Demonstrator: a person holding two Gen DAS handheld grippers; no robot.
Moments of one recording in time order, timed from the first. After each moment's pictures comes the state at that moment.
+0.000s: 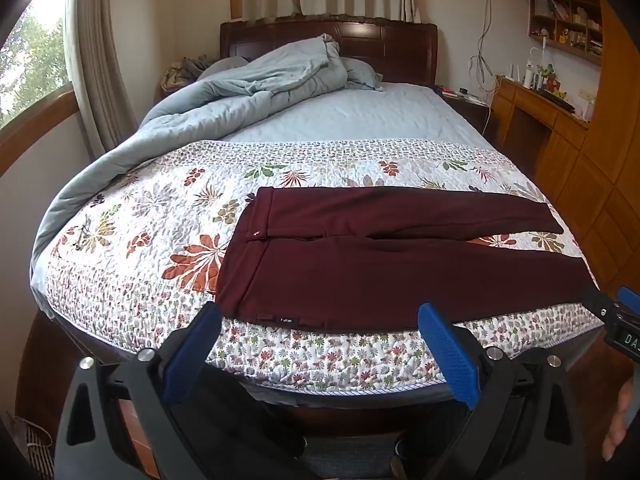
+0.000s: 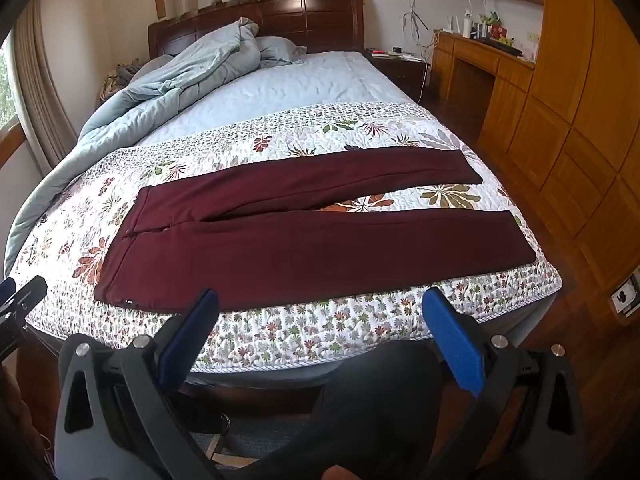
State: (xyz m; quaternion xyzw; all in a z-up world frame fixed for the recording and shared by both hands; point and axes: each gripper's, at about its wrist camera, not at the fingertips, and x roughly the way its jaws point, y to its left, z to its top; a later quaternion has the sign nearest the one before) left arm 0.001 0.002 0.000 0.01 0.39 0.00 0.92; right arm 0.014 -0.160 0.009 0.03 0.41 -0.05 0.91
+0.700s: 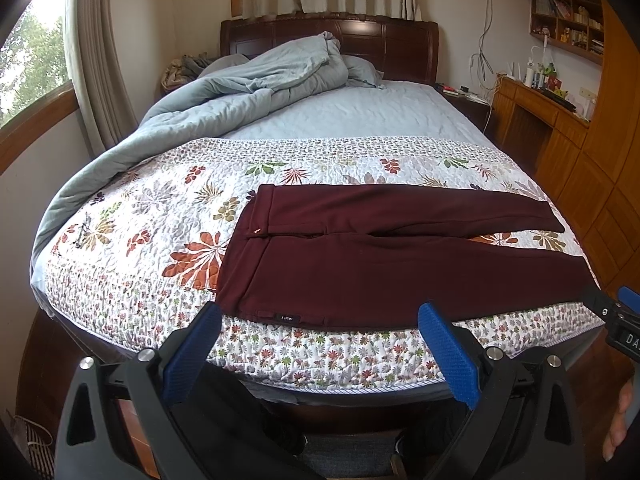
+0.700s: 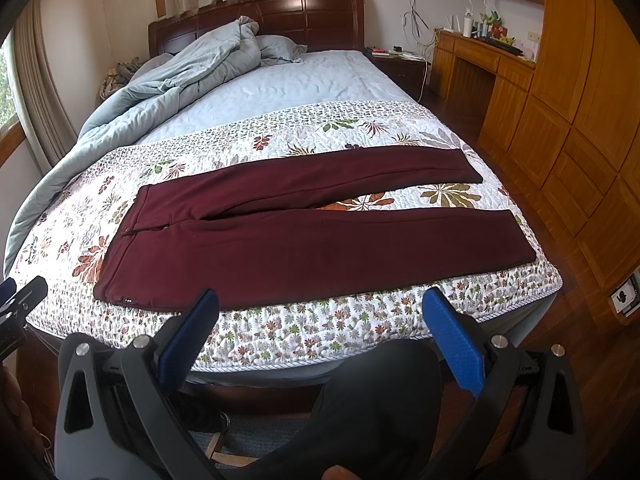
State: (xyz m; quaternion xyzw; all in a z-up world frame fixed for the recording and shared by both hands) left arm 0.002 0.001 -0.006 0.01 0.39 0.00 0.92; right arm 0.012 -0.161 0.006 0.03 0.41 -0.05 0.91
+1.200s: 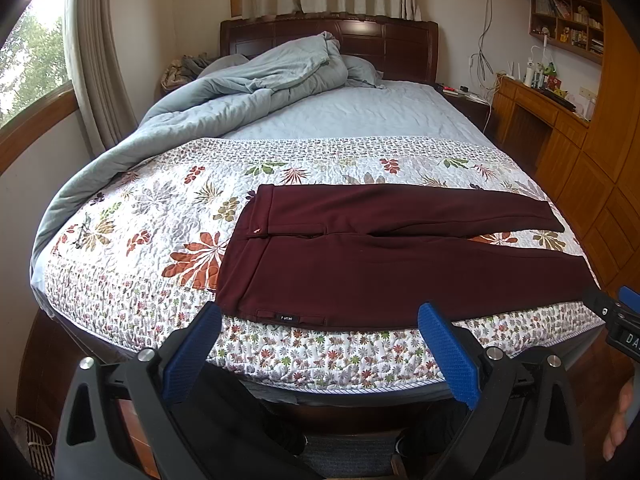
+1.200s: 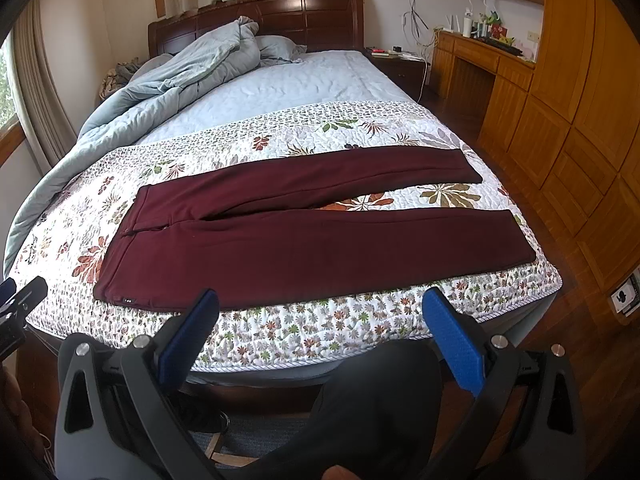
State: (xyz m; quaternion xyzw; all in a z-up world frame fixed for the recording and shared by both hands) left arm 0.003 0.001 -0.004 0.01 0.39 0.00 0.92; right arm 0.013 -0.163 0.006 0.03 0.42 -0.05 0.91
